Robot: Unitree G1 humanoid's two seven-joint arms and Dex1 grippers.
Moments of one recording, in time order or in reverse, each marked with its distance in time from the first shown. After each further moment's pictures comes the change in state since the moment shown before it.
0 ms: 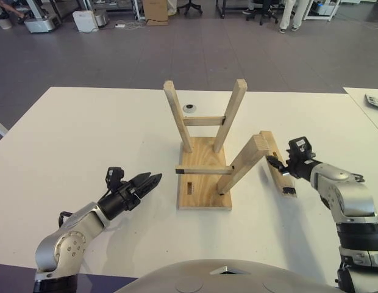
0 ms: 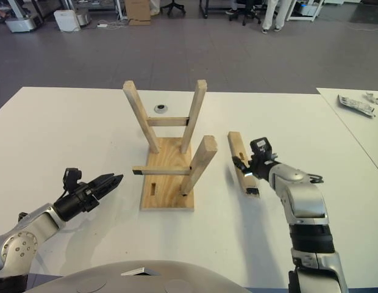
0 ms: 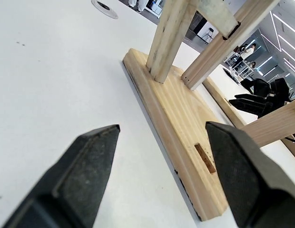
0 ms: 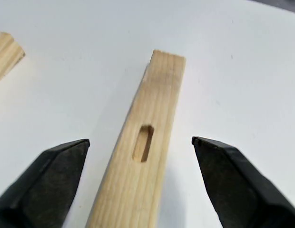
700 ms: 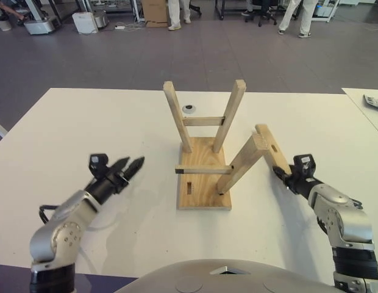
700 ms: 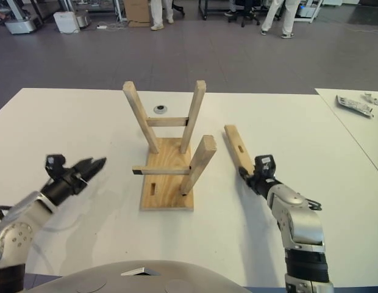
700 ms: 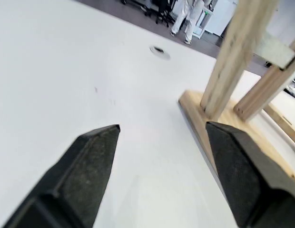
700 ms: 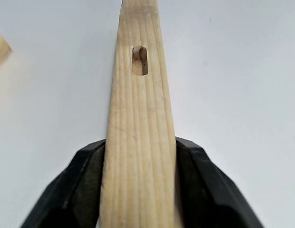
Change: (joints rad) left arm -0.170 0.053 0.100 0.046 0.093 -0.135 0.125; right arm 0.062 0.097 -0.085 0.025 0.053 -0.219 -0.026
